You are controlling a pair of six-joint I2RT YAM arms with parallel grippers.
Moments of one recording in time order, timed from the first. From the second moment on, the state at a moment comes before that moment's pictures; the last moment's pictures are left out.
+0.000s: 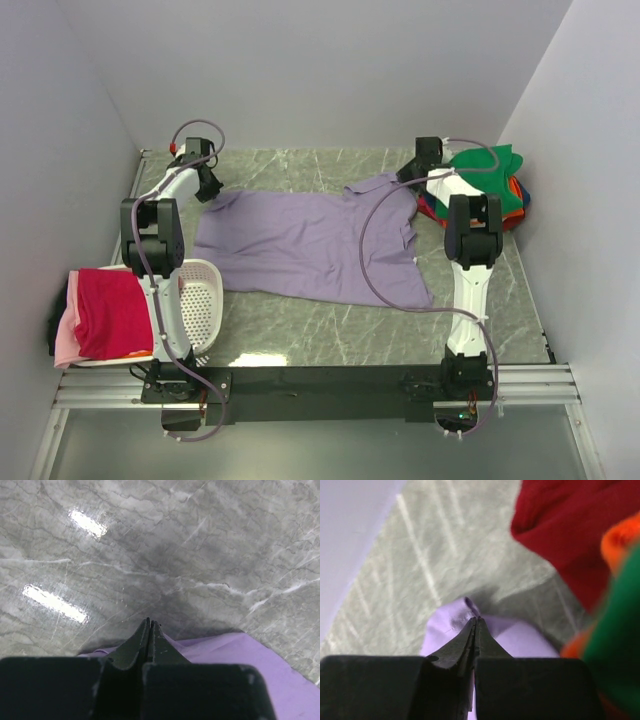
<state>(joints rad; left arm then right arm) -0.01 2.18 1.70 -0.45 -0.20 -0.63 0.05 2.34 1.80 -0.23 0.06 0.88</state>
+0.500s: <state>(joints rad) -0.01 2.18 1.70 -0.45 -0.20 -0.63 0.05 2.28 1.83 -0.19 0.00 0.81</state>
